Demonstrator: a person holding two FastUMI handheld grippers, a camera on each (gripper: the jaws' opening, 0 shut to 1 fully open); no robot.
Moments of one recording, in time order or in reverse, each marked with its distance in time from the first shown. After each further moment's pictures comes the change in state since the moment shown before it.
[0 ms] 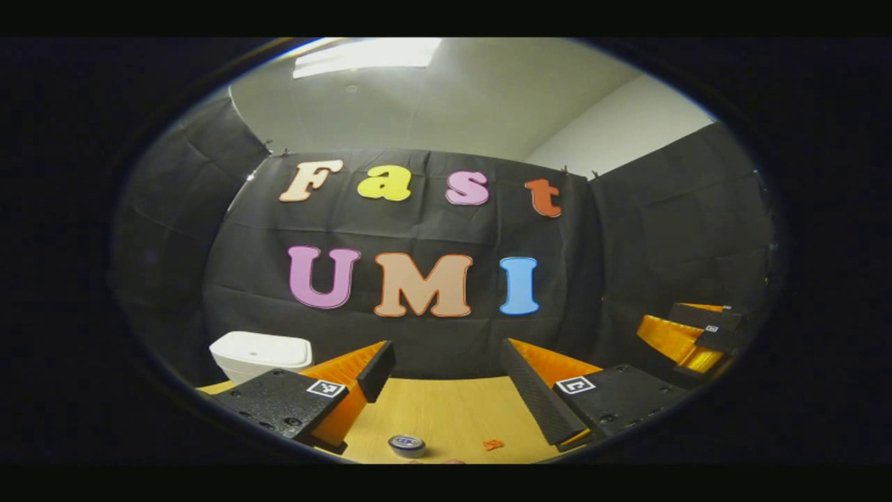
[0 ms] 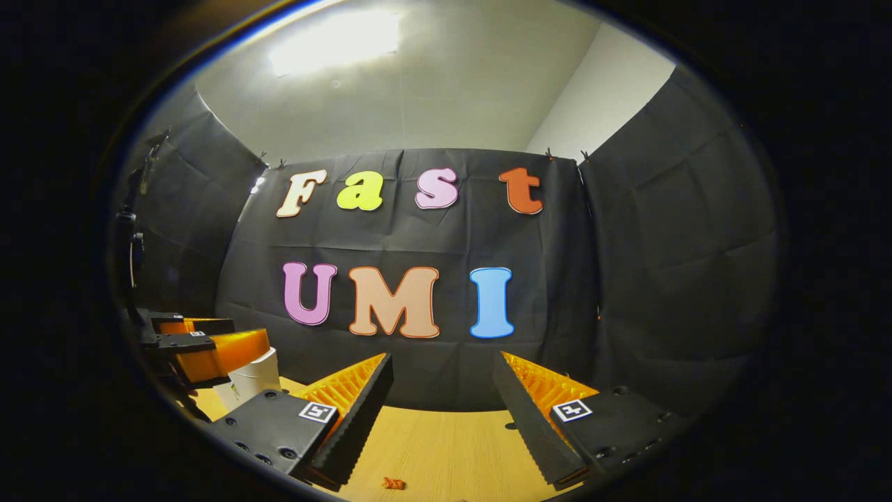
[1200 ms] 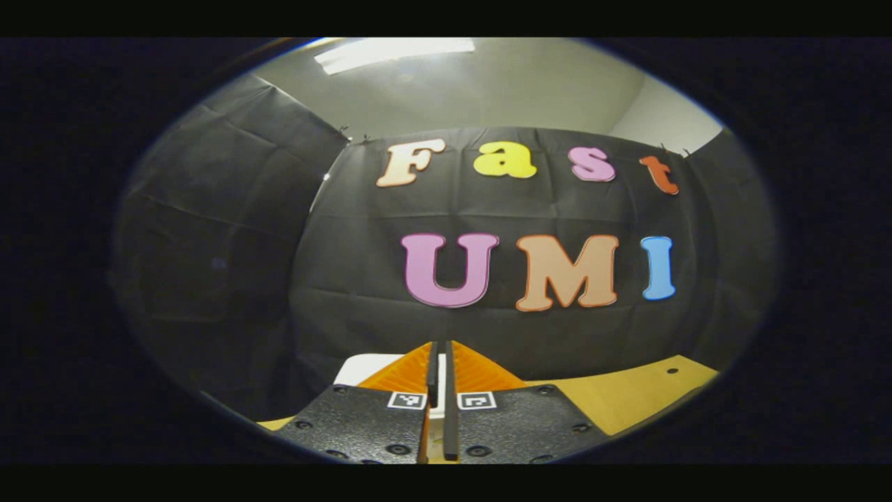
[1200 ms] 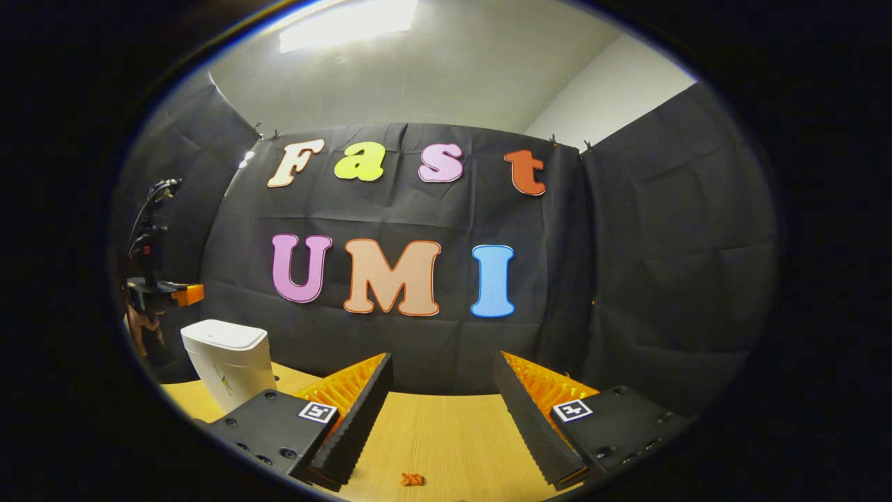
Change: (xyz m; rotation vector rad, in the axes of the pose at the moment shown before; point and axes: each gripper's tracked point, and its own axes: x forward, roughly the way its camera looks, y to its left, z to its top) left arm 0.070 0.299 -0.061 0.026 0.114 0.336; right arm 0.016 0.080 -0.029 -0.061 0.113 -0.101
